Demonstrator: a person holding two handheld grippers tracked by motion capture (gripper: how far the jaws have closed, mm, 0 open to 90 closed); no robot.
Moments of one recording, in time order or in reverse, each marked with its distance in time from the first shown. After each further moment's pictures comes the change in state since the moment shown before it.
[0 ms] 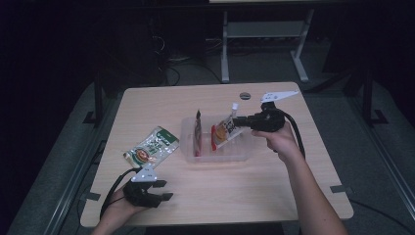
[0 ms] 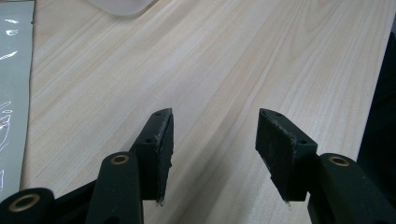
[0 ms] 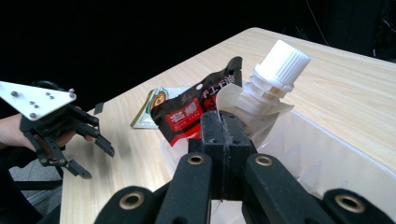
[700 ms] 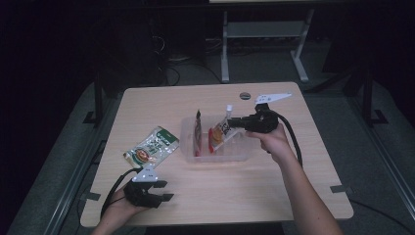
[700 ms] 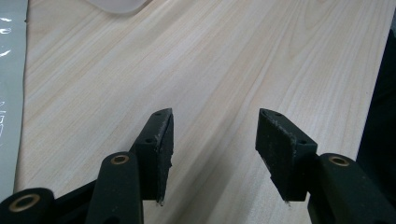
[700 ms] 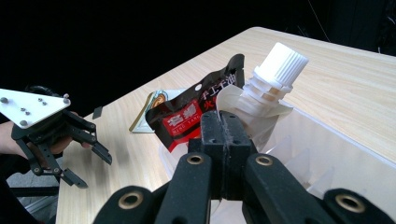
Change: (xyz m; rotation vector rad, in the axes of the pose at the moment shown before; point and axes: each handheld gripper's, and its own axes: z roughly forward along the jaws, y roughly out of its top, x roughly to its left) left arm 0.000 0.001 0.002 0.004 -0.007 0.006; right arm 0.000 -0.004 0.018 -0.007 0.006 0.014
